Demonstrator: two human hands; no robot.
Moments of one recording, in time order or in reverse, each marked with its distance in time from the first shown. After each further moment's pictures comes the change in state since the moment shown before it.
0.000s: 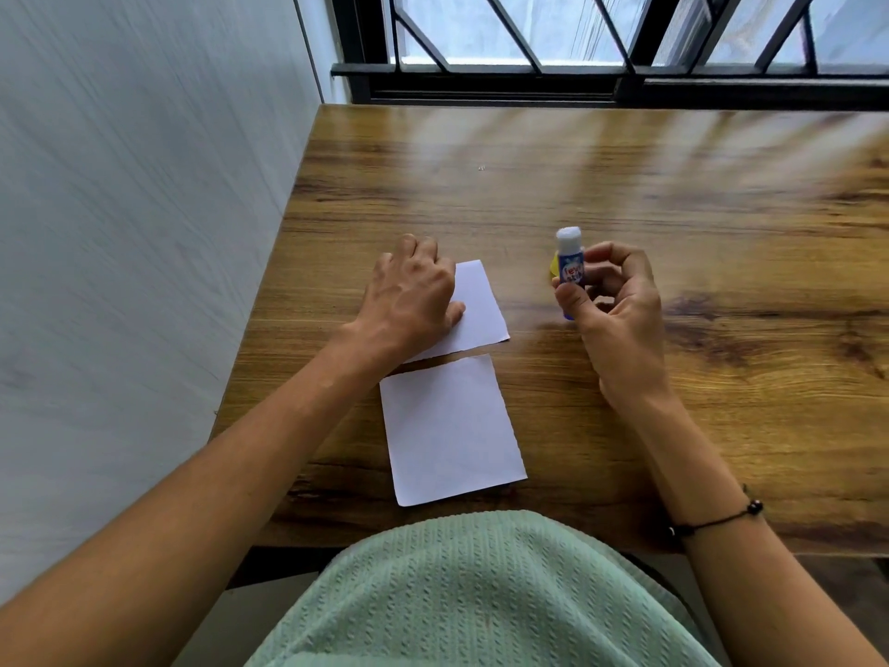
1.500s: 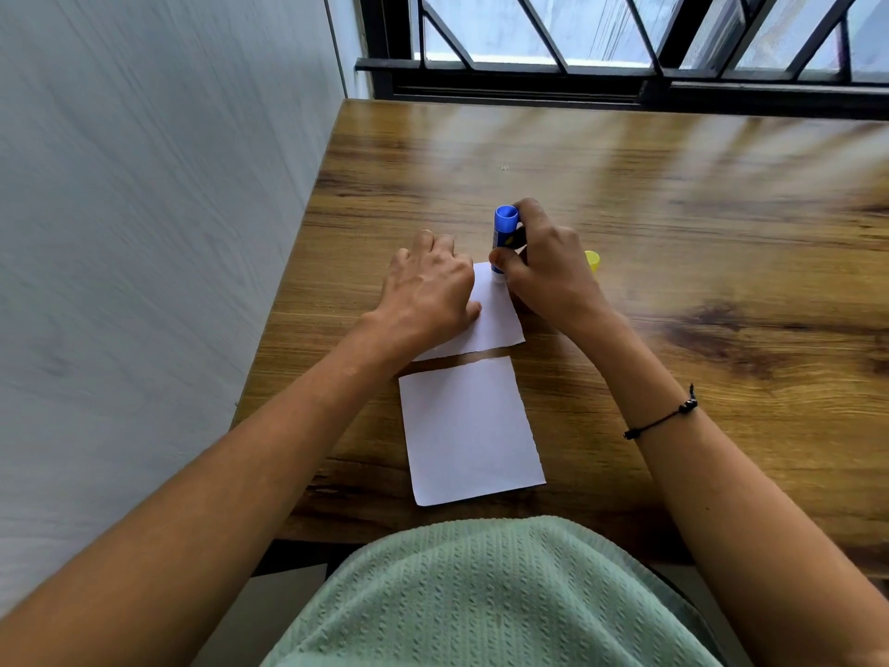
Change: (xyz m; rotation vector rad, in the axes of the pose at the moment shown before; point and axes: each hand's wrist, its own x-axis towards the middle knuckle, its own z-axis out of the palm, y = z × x) left_hand 0.006 -0.003 -0.002 -0.004 -0.036 -0.069; right_hand 0.051 -0.018 0.067 -0.550 -0.291 -0.309
